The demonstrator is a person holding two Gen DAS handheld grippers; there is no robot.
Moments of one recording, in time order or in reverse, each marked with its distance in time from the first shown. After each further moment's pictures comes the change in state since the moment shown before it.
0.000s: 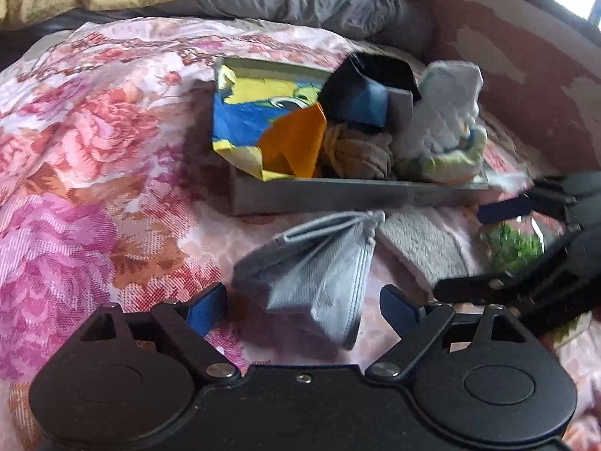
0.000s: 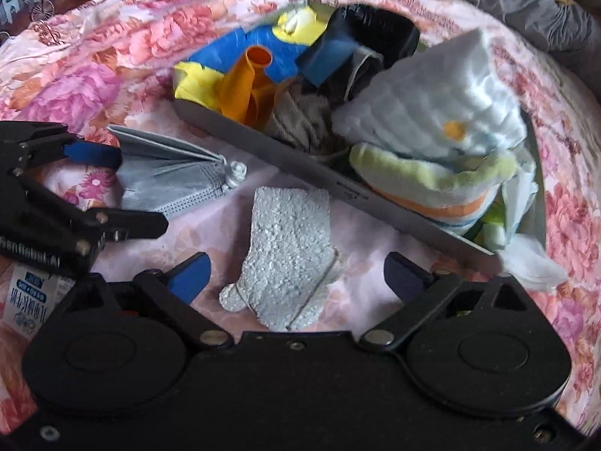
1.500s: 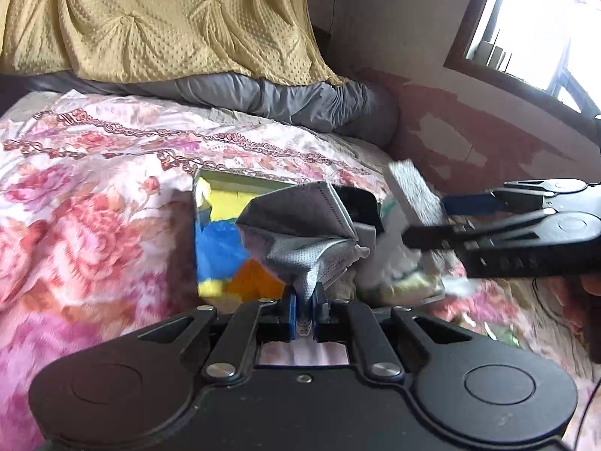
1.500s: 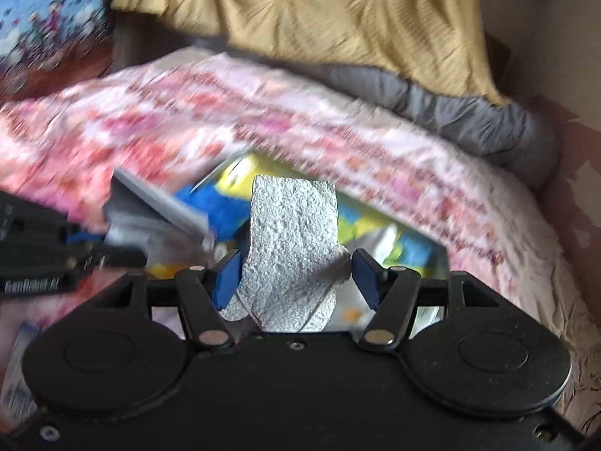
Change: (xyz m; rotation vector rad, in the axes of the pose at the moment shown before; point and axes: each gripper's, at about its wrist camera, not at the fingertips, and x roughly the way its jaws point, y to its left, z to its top) left arm -0.026 0.011 0.047 -0.038 -0.294 -0.131; right arm -0.067 -0.013 0.064 -0.015 -0.379 -0.214
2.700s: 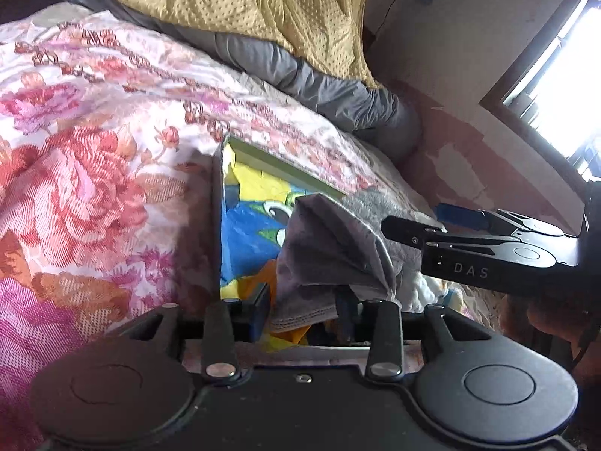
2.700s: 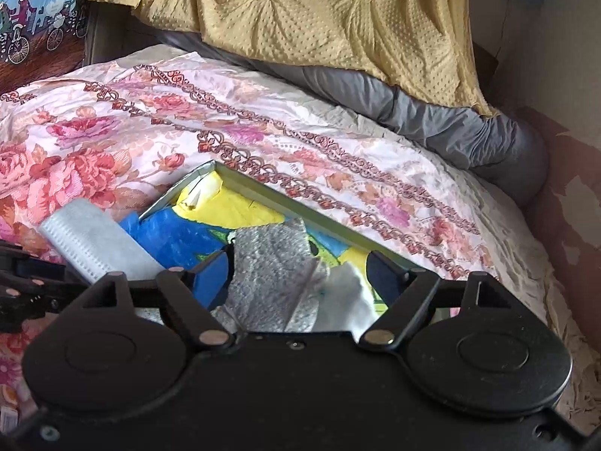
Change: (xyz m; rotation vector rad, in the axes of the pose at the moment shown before) left arm 0.034 0.054 0.004 -0.265 0.019 -0.062; right arm 0.070 0.010 0.019 -0.034 -0.007 -0.084
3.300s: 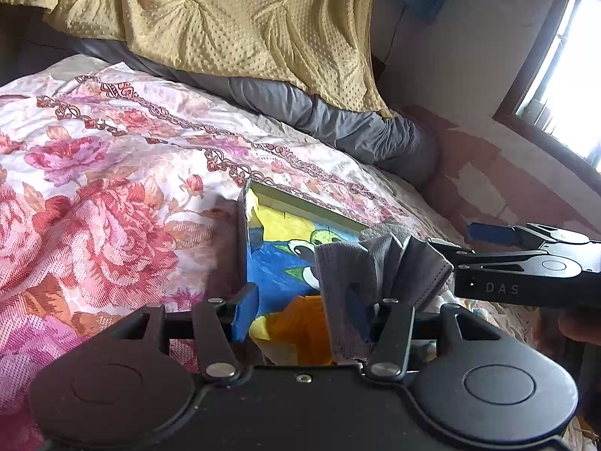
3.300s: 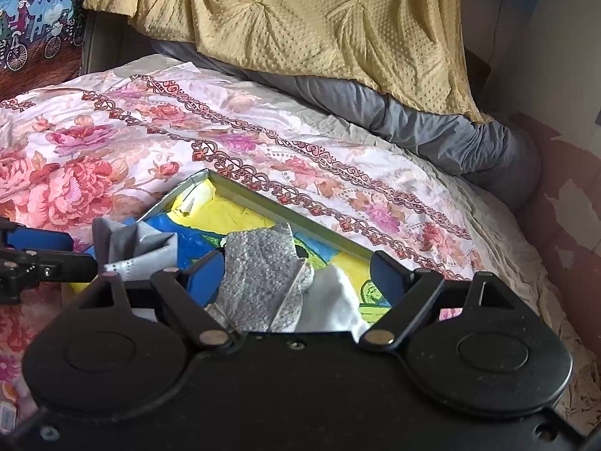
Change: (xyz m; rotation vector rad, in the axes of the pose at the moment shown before) left arm -0.013 -0.009 0.002 0.077 -0.113 0.107; right arm -0.020 -0.011 -0.002 0.012 -0.028 -0.023
